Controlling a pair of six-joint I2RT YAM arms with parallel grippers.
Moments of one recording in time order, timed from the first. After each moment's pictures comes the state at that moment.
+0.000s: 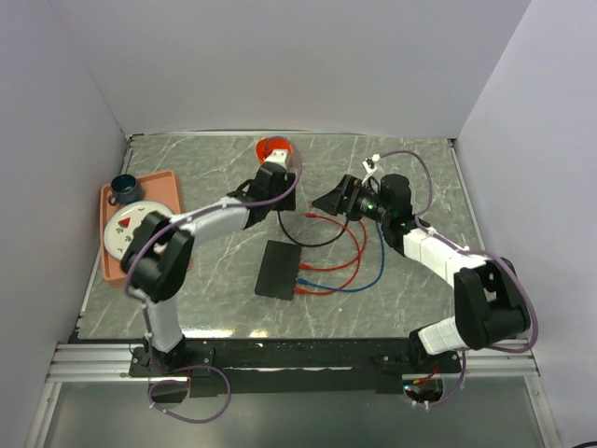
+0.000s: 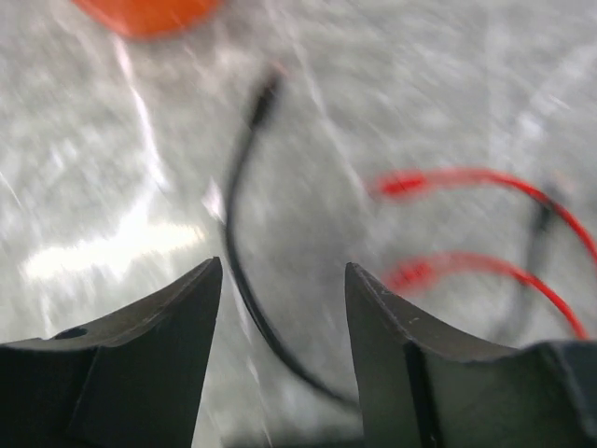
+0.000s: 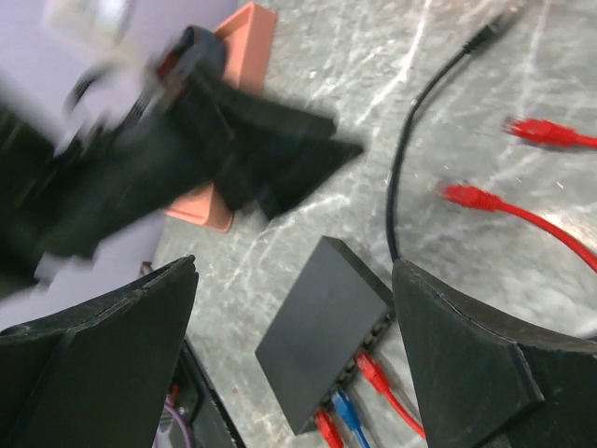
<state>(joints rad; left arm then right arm) -0.63 1.81 1.23 -0.03 -0.21 -0.41 0.31 1.43 0.78 0.36 -0.56 0.72</state>
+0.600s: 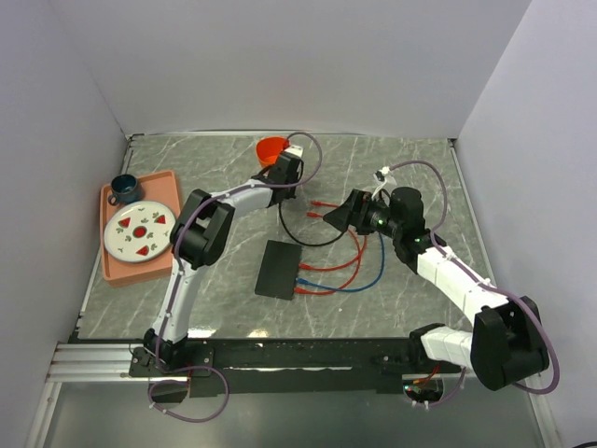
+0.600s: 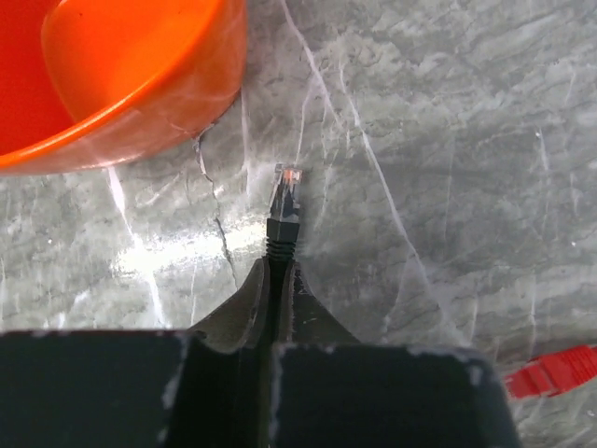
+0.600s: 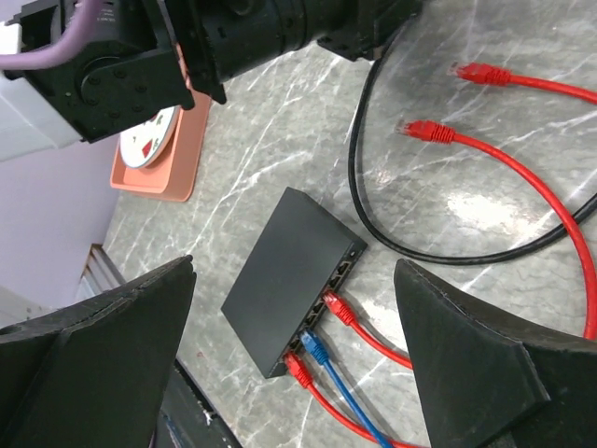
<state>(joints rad) -0.56 2.32 1.72 -0.12 -0.28 -0.18 0.30 1.19 0.68 0.15 -0.48 0.59</state>
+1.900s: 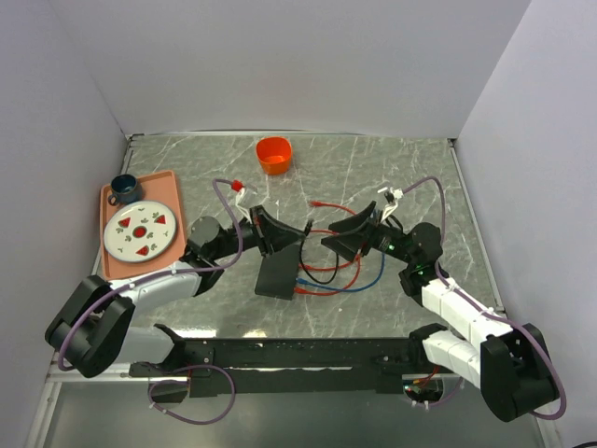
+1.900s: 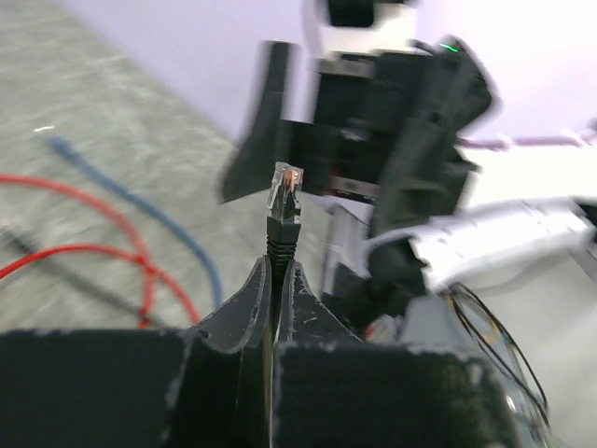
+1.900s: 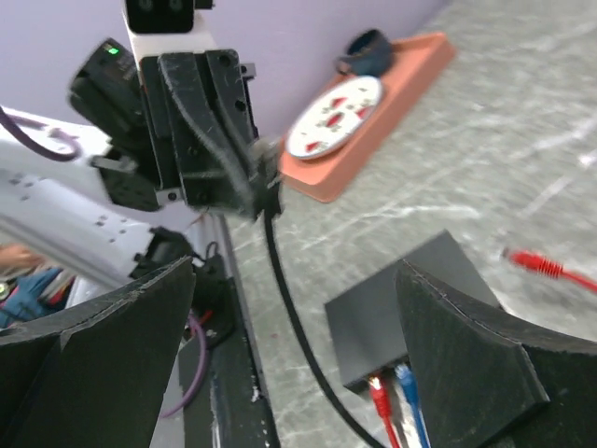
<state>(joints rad) -0.60 1.29 0.53 0.95 0.63 -0.76 0.32 1.01 0.39 0.79 -0.80 0.75</state>
